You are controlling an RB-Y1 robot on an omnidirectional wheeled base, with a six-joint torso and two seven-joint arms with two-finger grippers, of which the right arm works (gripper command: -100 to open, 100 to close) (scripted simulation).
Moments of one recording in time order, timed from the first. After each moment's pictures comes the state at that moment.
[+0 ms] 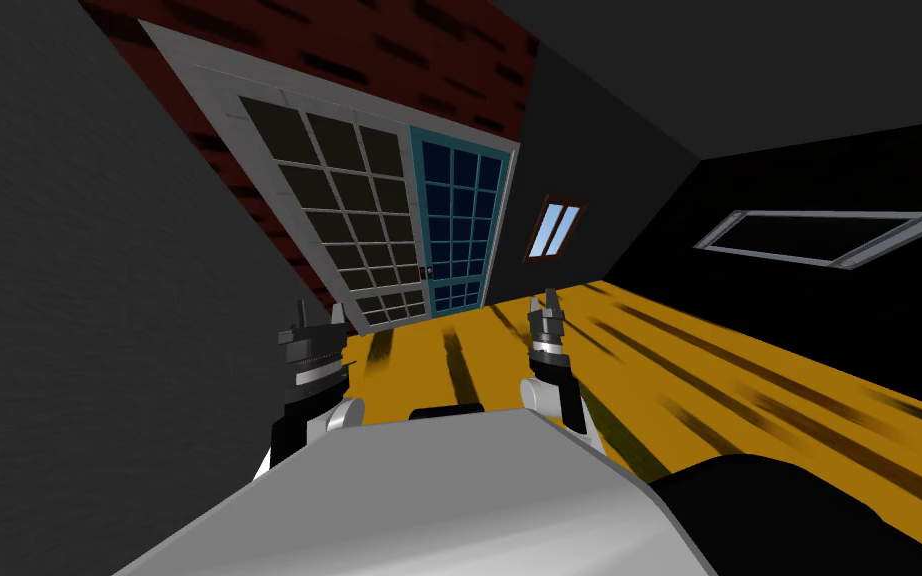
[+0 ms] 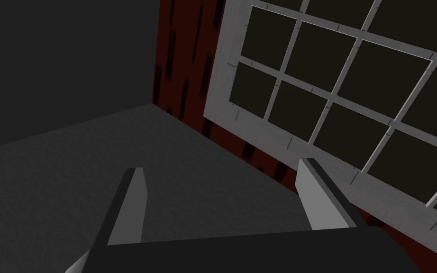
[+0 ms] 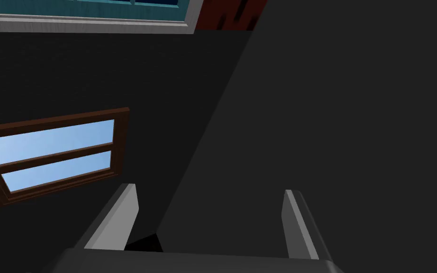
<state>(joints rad) 0.51 0.01 -0.03 -2.31 -0.11 -0.38 0.14</state>
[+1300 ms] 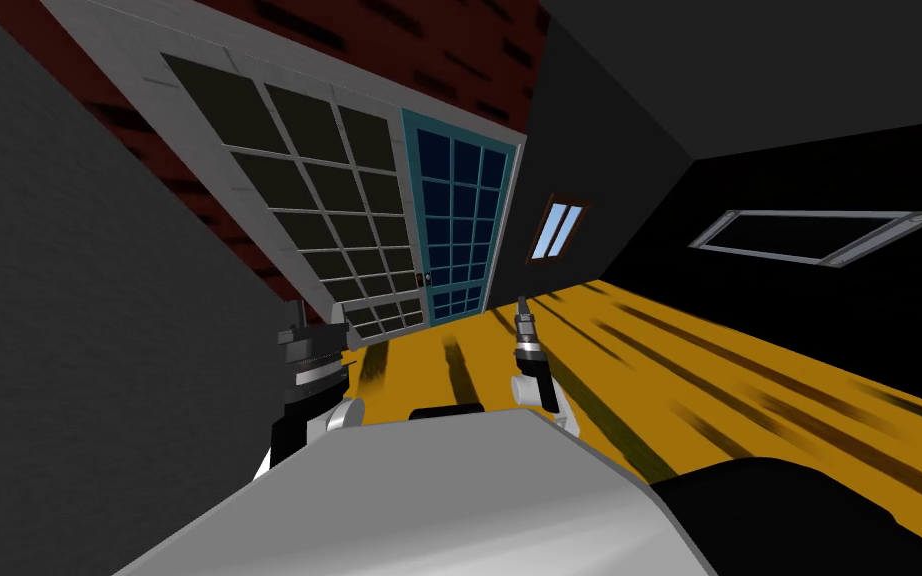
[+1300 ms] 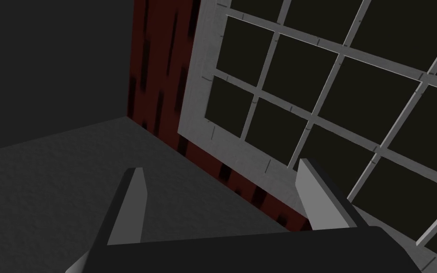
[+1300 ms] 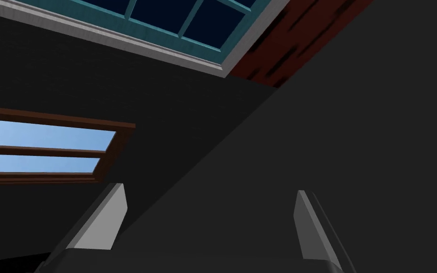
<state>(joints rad) 0.40 -0.04 -0.02 -2.04 0.01 -0.46 0.31</state>
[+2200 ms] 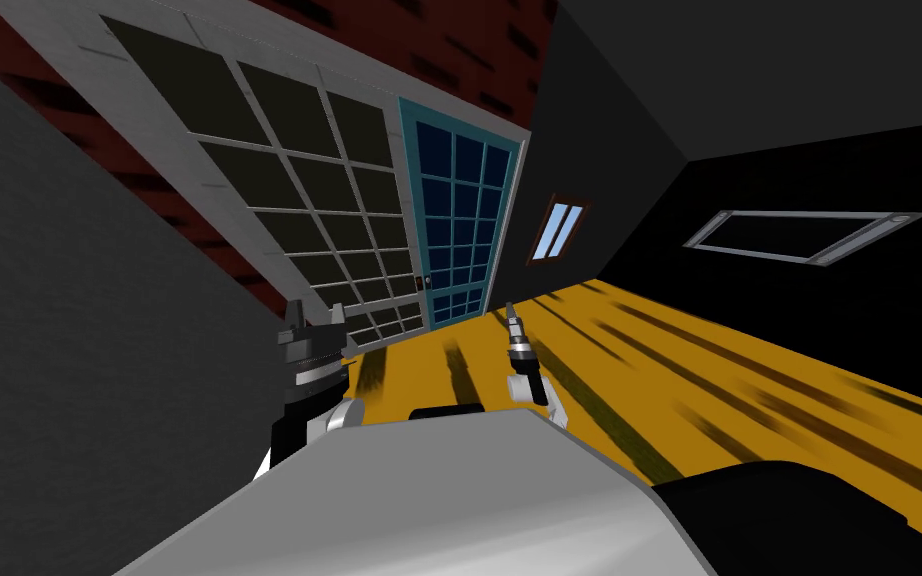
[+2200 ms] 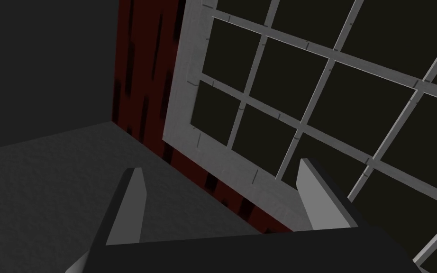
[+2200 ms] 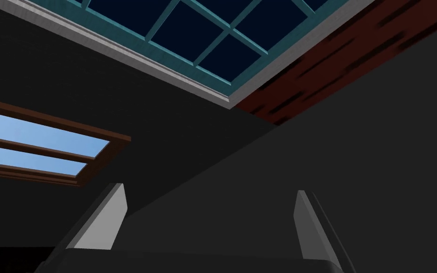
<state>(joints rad) 0.33 -0.06 -0.01 -1.87 0.08 -0.52 0.41</state>
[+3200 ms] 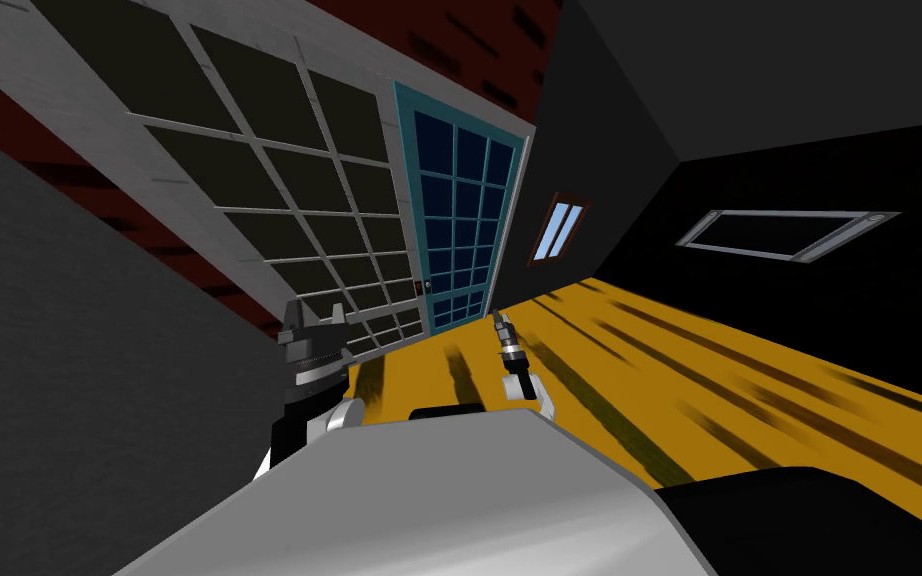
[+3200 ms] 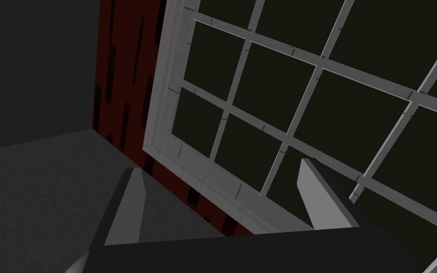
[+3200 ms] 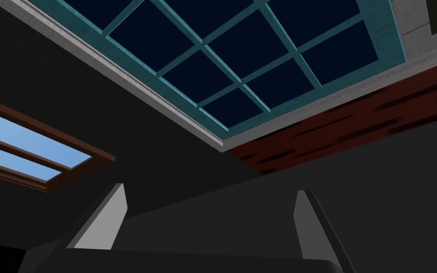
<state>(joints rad) 0.25 -0.08 -0.01 -1.65 0.17 -0.58 0.55</state>
